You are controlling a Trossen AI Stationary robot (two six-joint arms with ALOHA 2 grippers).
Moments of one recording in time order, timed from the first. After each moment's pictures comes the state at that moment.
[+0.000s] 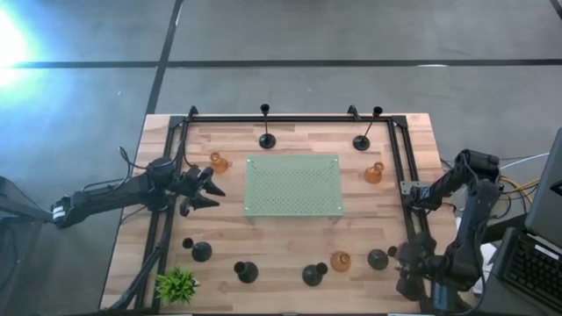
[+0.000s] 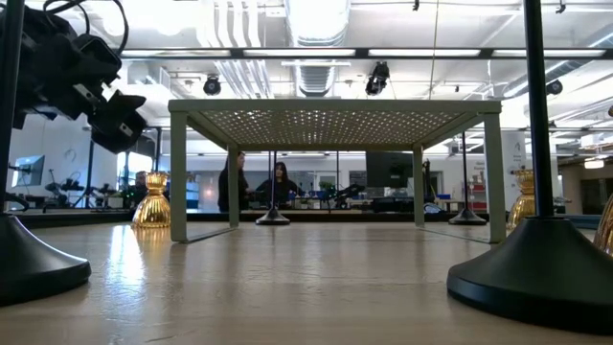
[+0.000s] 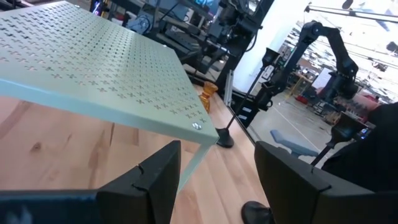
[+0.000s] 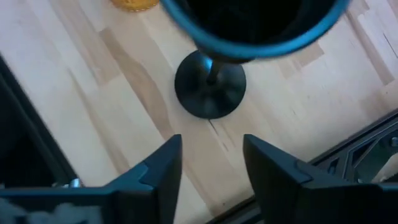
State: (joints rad) left arm 0.34 0.27 0.02 0.11 0.65 -0.40; right arm 1.30 1.51 1.07 -1.16 0.30 1.89
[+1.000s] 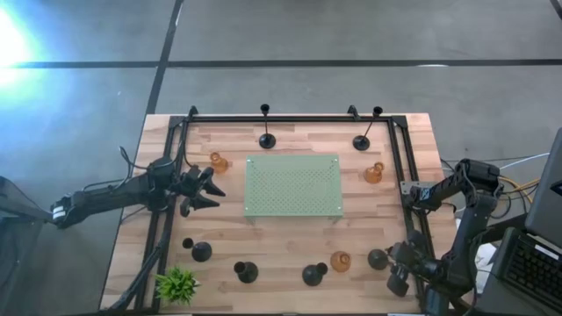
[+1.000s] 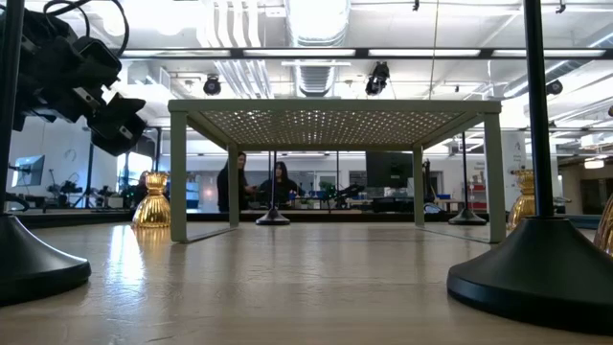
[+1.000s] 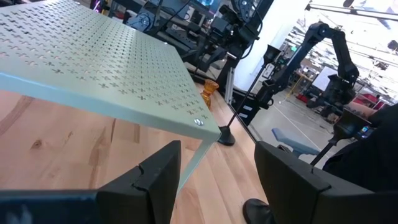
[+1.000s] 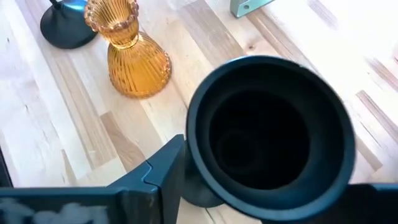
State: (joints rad) left arm 0.34 0.27 0.01 0.11 0.66 -0.39; right arm 1.30 1.60 1.07 -1.22 0.61 1.93
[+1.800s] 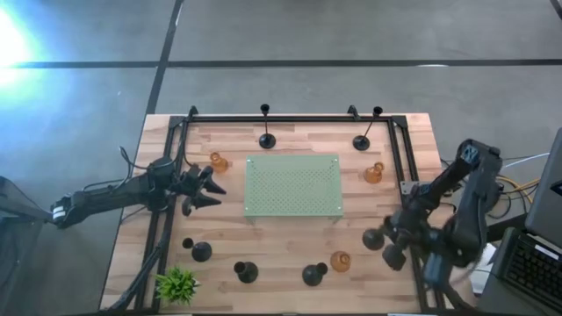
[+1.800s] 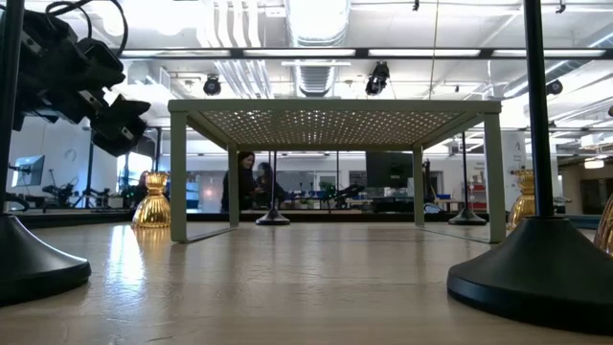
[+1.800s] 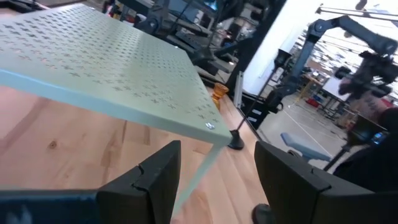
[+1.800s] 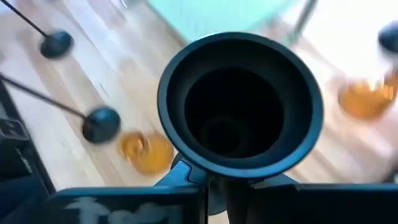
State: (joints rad) left arm 0.34 0.27 0.01 0.11 0.61 -0.39; right arm 1.04 1.38 1.37 -1.54 0.68 1.73
